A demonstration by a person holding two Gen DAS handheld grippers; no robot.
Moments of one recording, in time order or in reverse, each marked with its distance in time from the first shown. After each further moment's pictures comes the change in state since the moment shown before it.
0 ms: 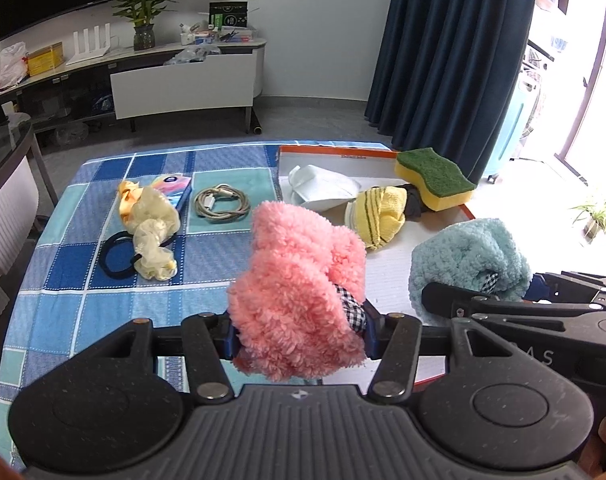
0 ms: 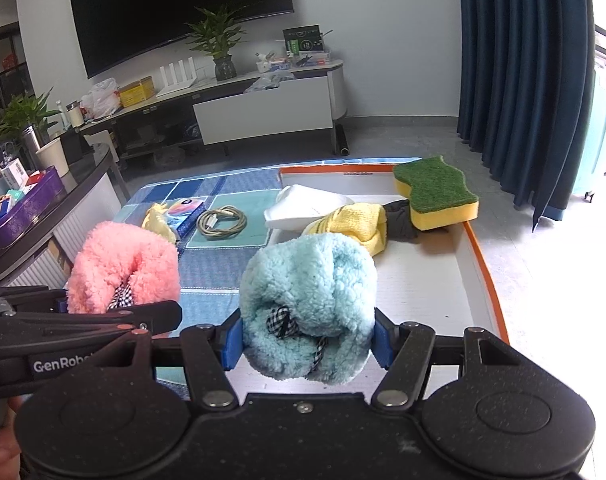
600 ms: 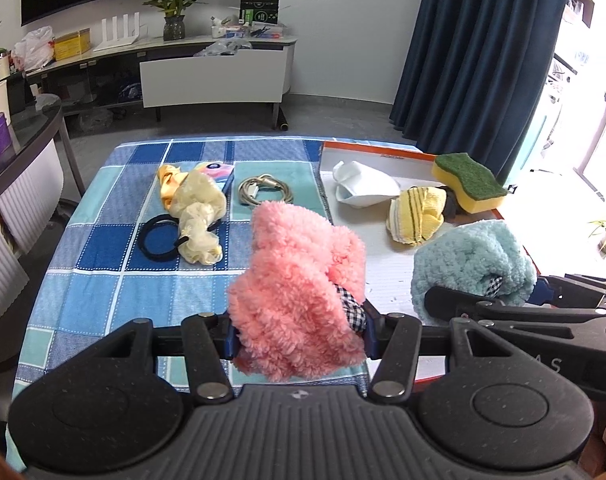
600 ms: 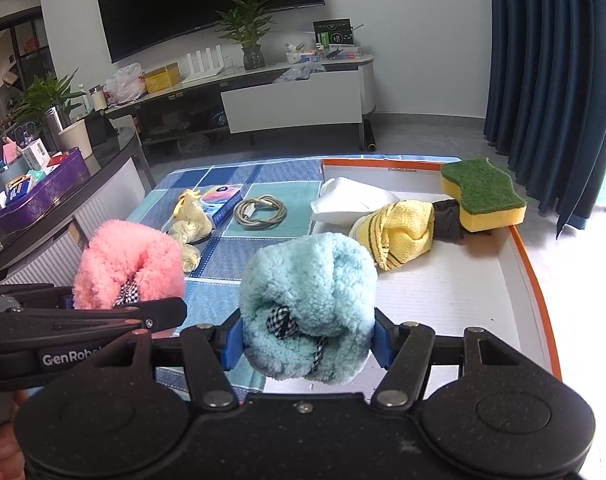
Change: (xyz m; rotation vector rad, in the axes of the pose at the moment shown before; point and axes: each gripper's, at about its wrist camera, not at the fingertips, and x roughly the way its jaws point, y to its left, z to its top) left arm -0.008 0.032 -0.008 -0.055 -0.001 0.047; right arm 0.011 0.032 0.000 -0.051 0.022 0.057
